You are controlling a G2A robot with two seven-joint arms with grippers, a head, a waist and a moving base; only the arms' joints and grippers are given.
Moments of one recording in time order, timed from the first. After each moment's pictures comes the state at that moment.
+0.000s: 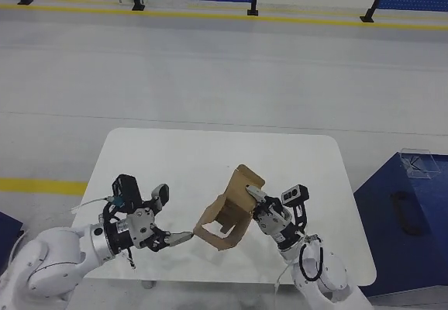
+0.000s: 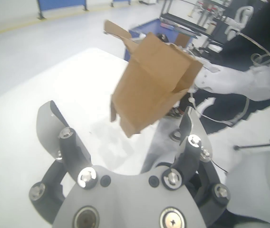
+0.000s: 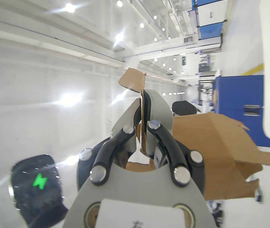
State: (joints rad) left arm 1.38 -0.89 -1.39 -2.01 0.65 -0.65 -0.32; right arm -1.44 -1.19 1.18 -1.83 0.90 -0.21 0.41
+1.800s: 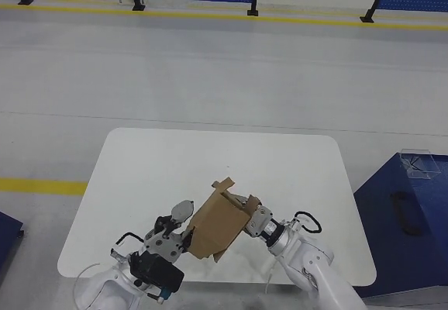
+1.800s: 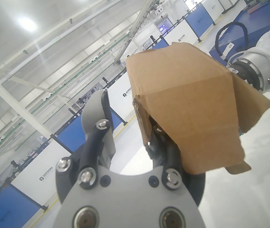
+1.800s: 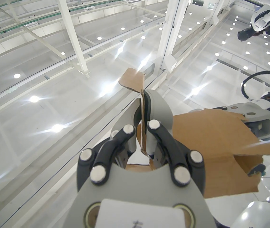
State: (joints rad) left arm 1.52 -0.99 -1.15 -2.02 1.89 0.06 0.47; right arm -1.37 -1.24 1.16 -1.72 1.71 0.39 0.25
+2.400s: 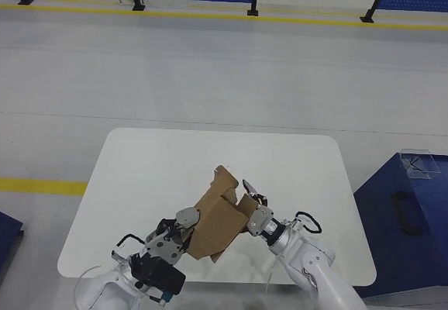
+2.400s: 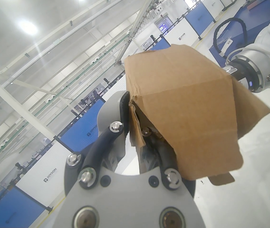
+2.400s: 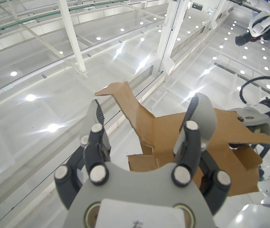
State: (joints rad) left arm 1.53 -1.00 -1.16 -2.02 1.85 0.02 0.44; right arm -1.37 -1.23 1.19 -1.71 1.61 0.35 0.27
